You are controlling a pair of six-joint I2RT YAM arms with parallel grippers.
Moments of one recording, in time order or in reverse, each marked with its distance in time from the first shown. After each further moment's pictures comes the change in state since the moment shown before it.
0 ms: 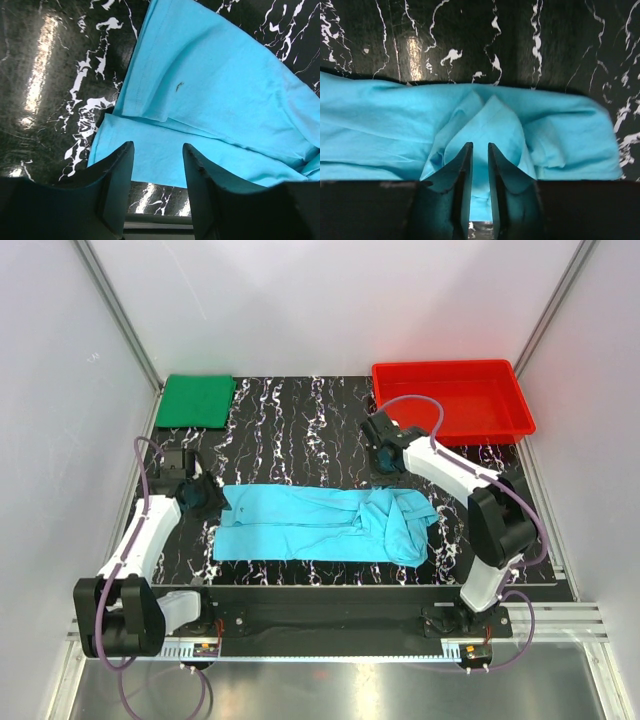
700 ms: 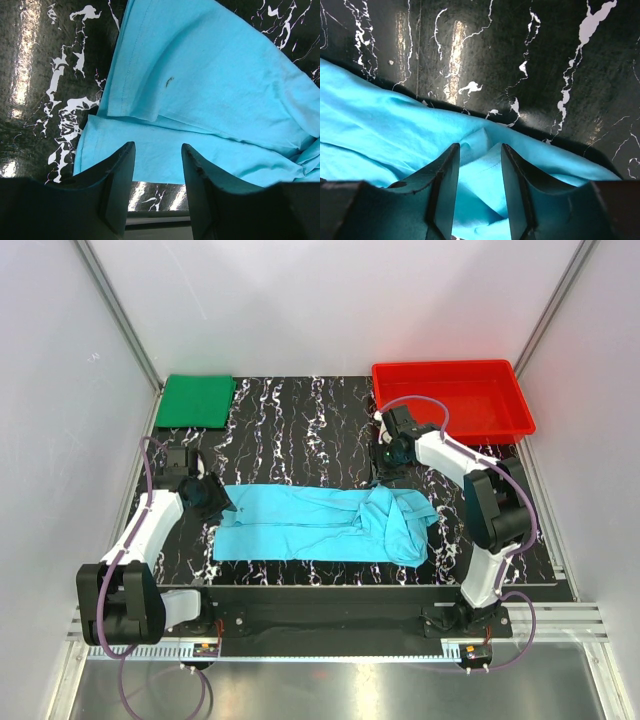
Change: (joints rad) left arm 0.000 0.074 0.001 0.022 0.078 0.007; right arm -0.160 0.097 -0.006 0.164 -0.336 -0.233
